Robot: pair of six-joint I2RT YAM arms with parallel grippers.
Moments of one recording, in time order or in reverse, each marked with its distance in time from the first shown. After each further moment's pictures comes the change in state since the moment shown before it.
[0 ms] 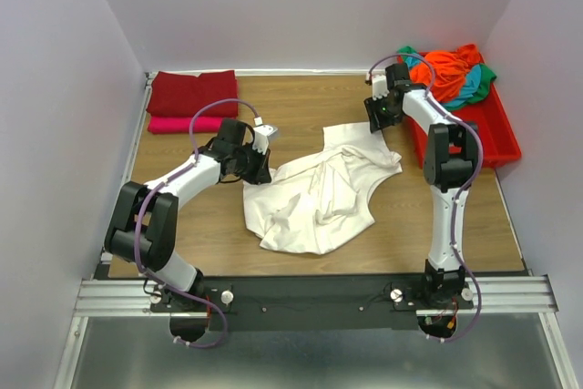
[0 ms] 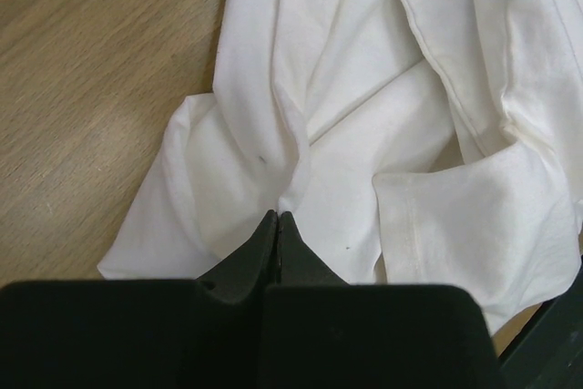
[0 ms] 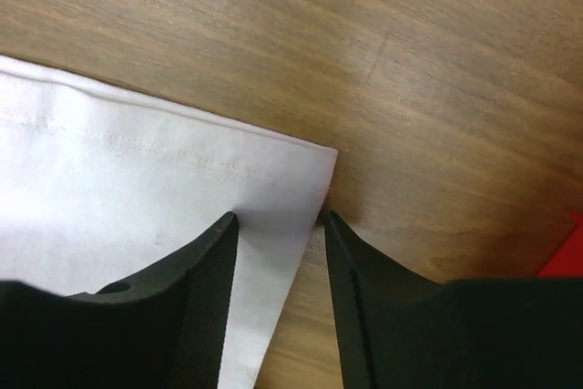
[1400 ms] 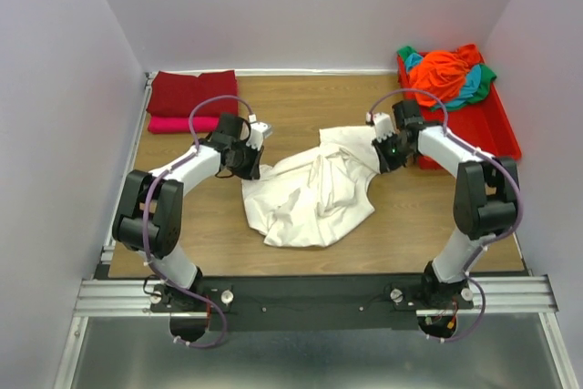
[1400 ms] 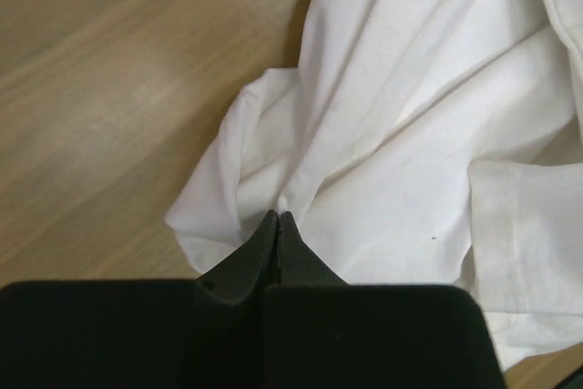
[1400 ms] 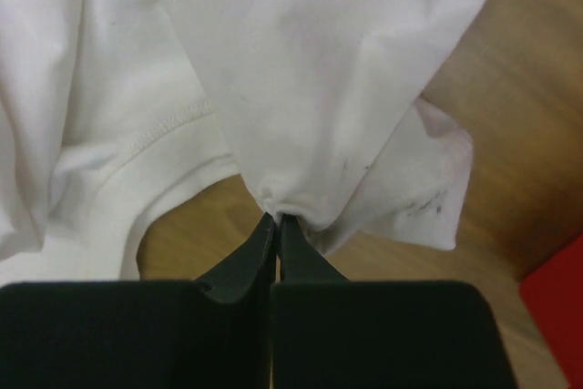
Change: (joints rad) left arm 0.056 0.095 0.104 -0.091 -0.146 0.055; right arm 0.049 -0.499 -0.634 0.055 -0.085 -0.098
